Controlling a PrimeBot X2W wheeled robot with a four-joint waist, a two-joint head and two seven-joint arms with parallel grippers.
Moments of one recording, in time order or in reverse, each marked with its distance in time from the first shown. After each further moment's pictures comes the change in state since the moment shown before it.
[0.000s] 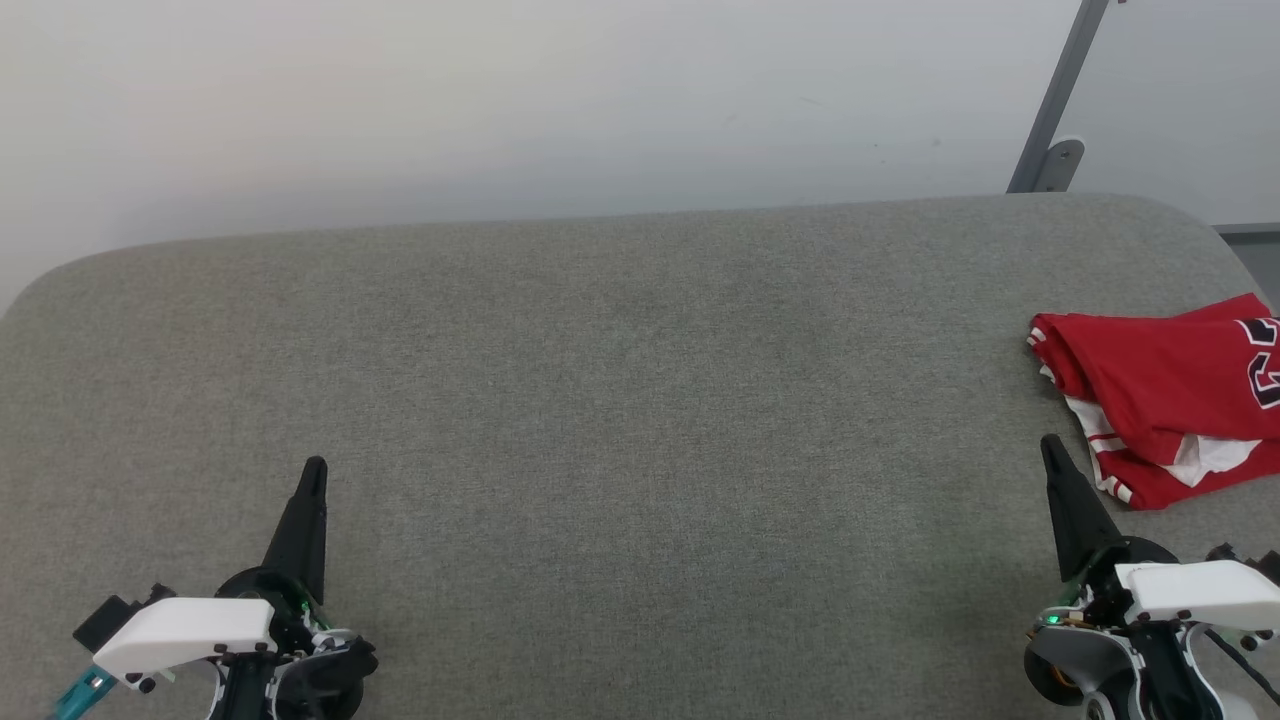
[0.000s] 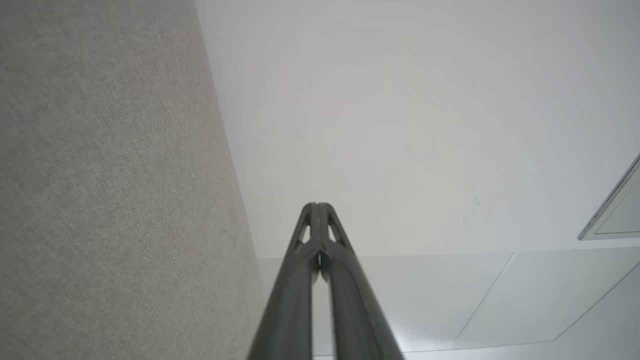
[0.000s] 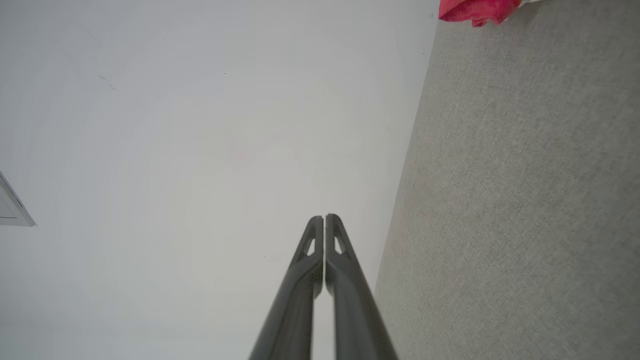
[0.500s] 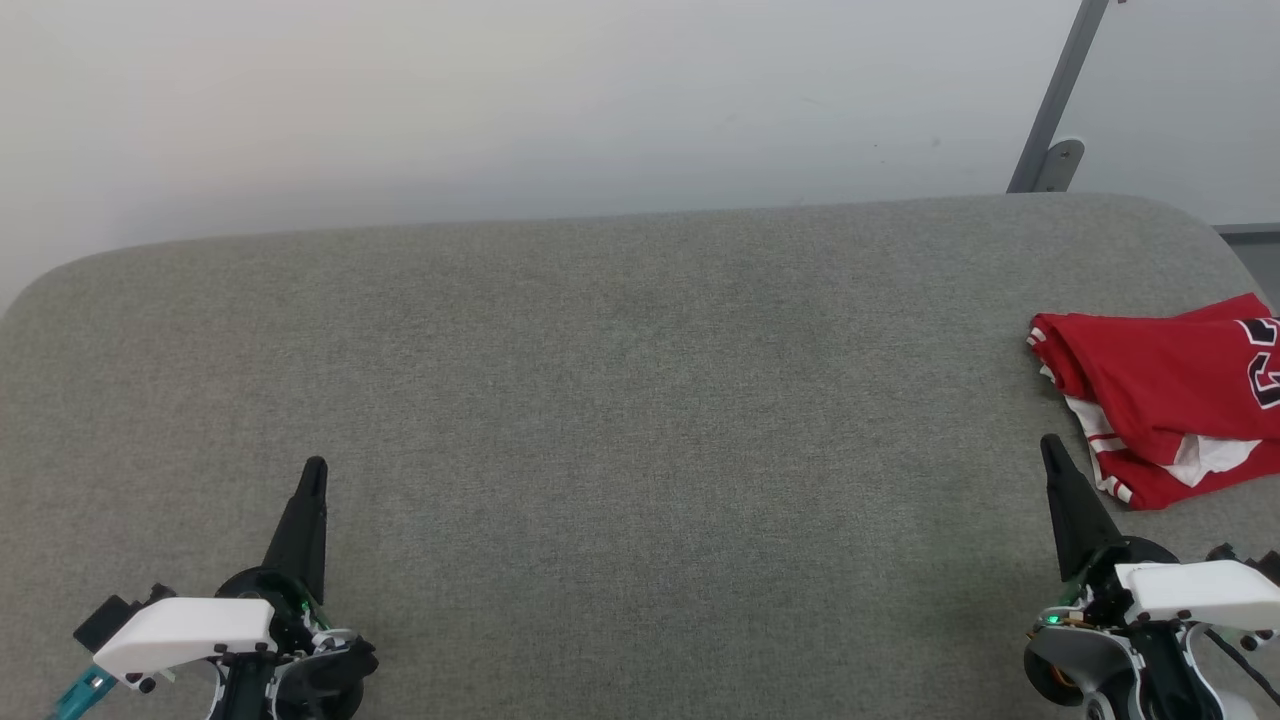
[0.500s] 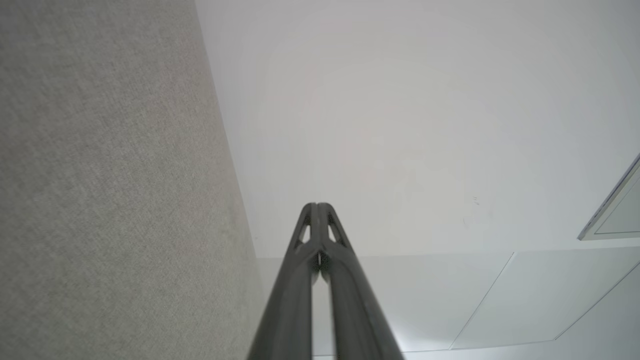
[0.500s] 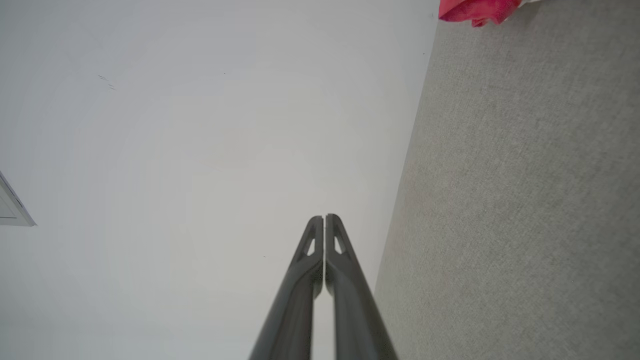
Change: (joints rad) left arm 0.000 0.000 0.000 0.000 0.000 0.000 0.000; right arm 0.000 0.000 0.000 0.000 0.000 0.000 0.000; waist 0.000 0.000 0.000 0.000
